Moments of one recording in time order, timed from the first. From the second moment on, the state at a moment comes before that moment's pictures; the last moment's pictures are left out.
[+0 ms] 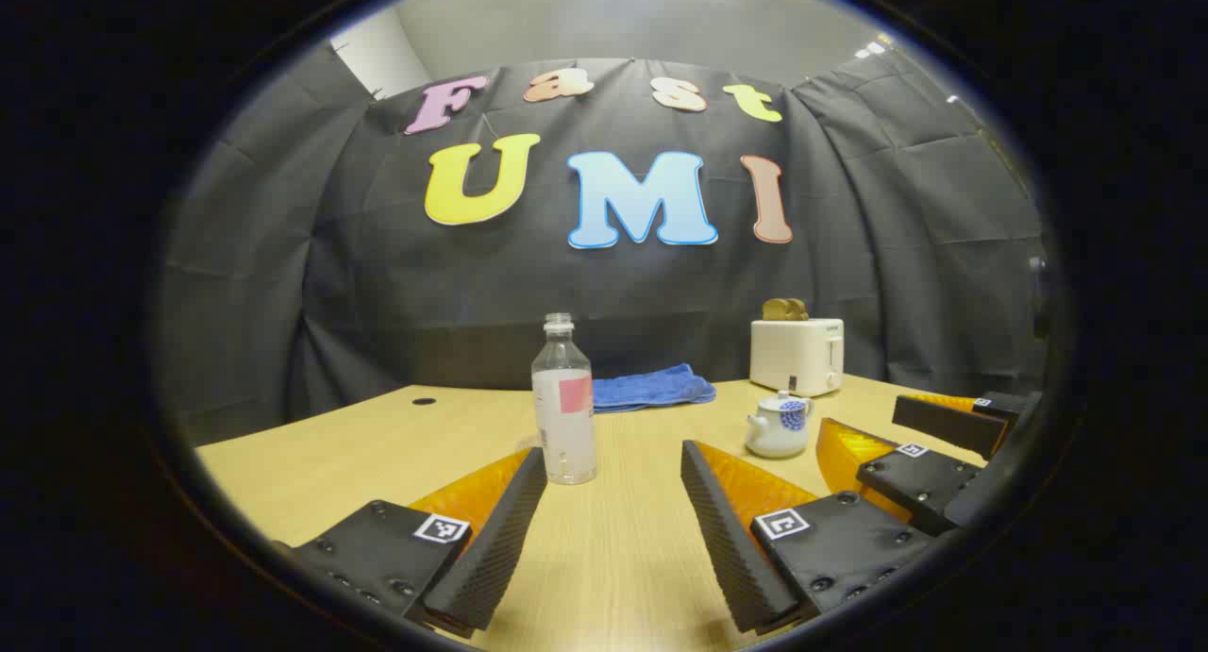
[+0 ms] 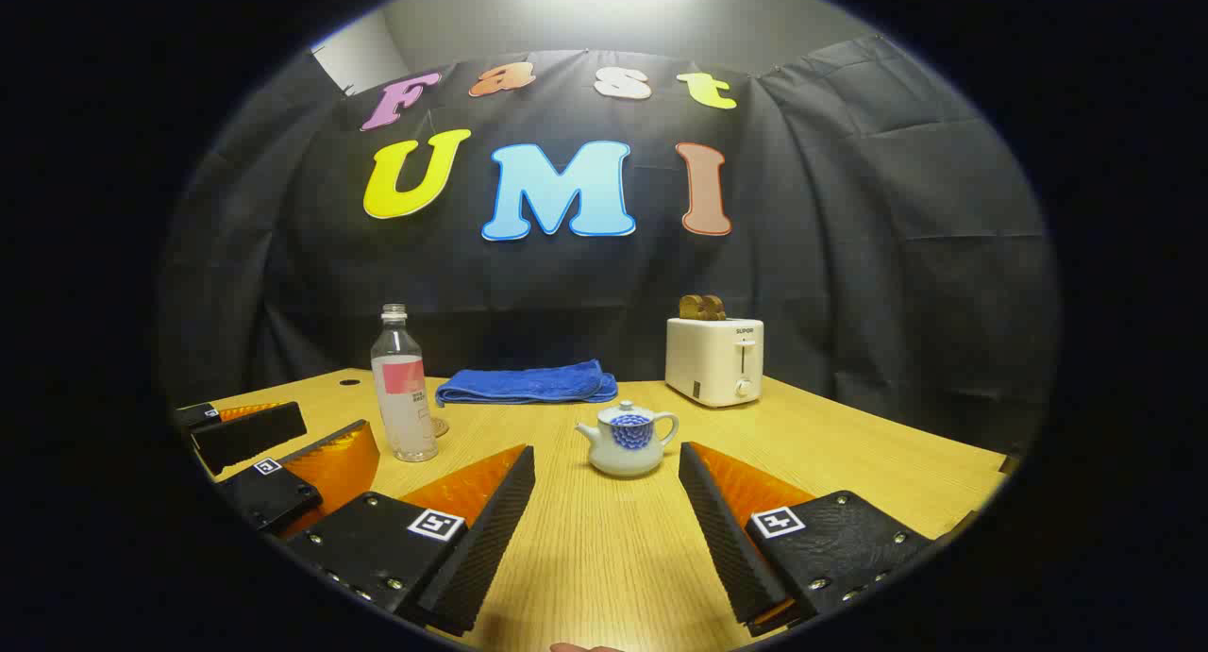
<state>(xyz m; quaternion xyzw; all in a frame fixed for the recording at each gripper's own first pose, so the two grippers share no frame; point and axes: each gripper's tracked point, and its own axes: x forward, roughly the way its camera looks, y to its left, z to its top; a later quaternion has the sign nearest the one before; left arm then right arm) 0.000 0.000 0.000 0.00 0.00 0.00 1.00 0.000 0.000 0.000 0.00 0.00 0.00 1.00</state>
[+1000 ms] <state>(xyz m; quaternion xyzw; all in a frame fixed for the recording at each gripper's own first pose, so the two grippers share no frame) 0.004 0.006 0.002 0.00 0.00 0.04 1.00 0.000 0.006 0.000 0.00 0.00 0.03 1.00</state>
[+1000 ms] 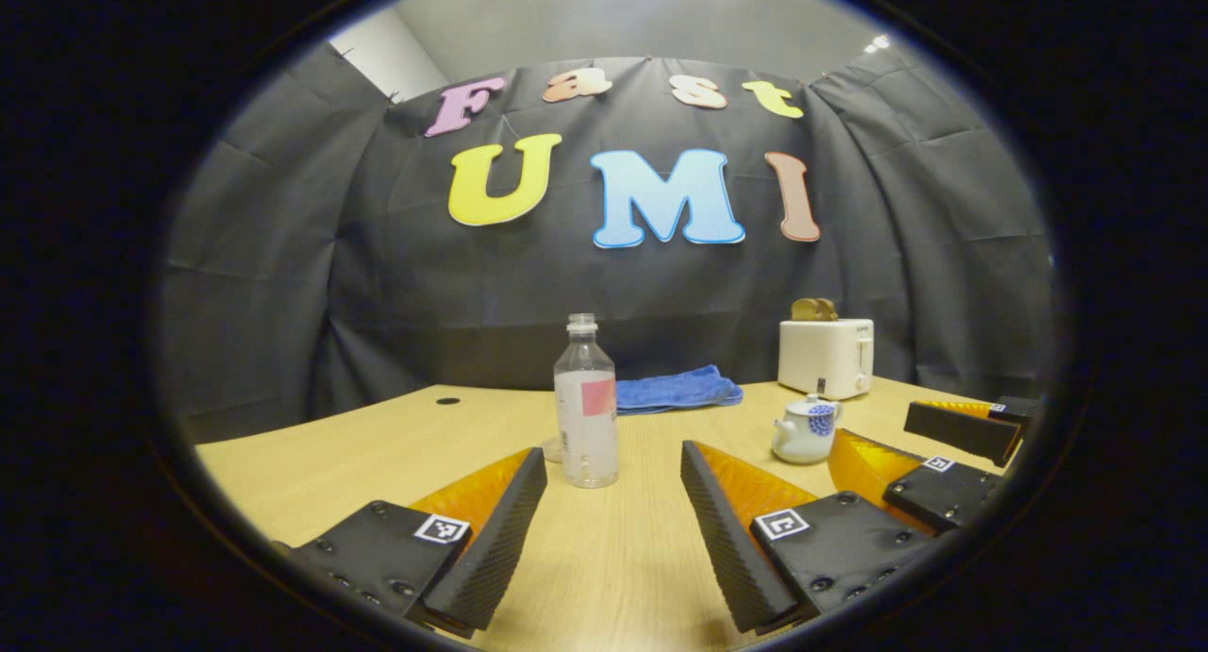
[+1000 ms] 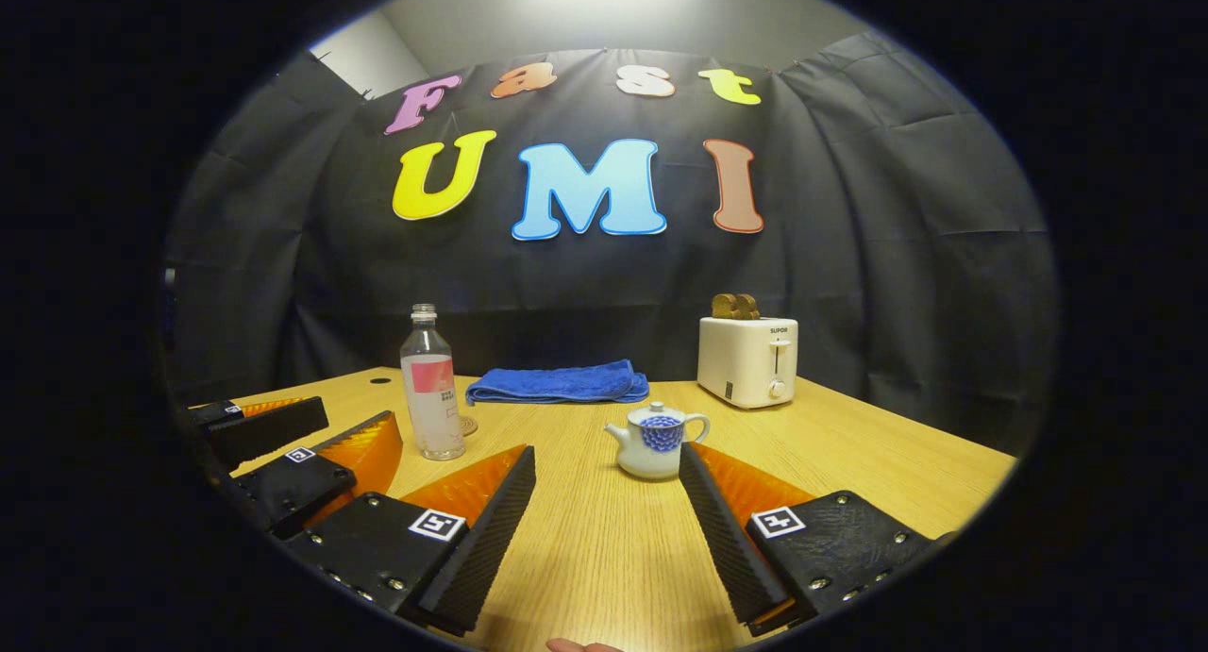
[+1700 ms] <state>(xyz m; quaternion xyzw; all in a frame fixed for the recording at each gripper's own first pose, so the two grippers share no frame) 0.004 0.003 0.003 0.00 0.00 0.02 1.00 0.001 0.005 0.000 0.00 0.00 0.03 1.00</state>
